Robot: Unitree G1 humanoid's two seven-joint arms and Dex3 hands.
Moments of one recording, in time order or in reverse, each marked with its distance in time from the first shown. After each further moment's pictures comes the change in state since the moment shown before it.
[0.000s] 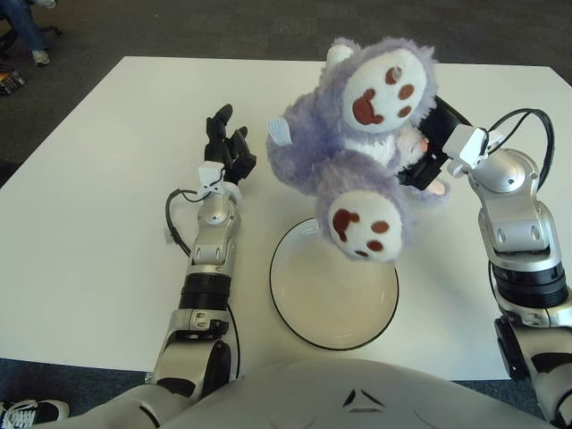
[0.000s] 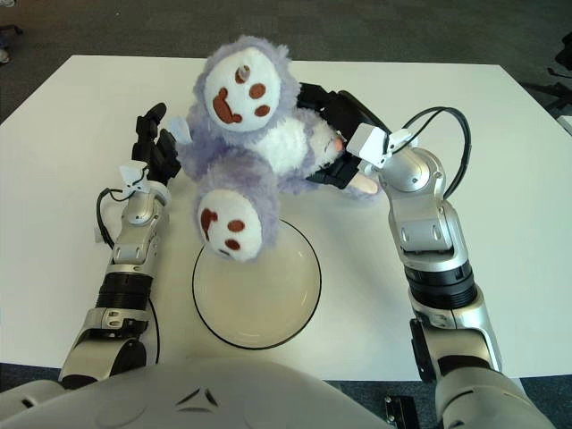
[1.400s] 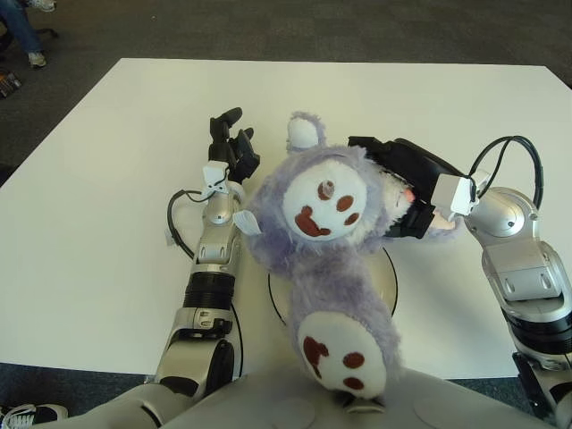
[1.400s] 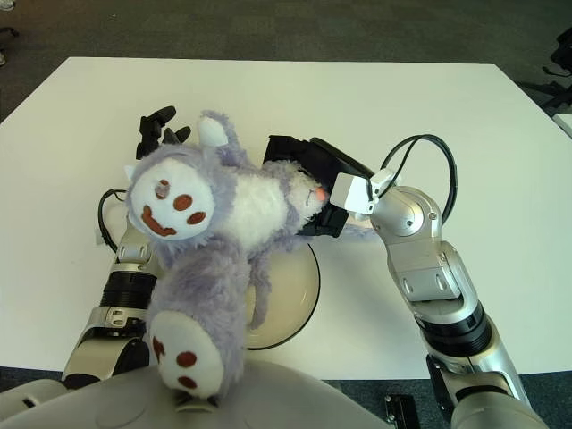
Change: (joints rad) left arm -0.007 -0.020 -0.010 0.002 0.001 0.000 0.020; right arm 0.120 -0.079 0.108 -0.229 0.015 0.144 0.100
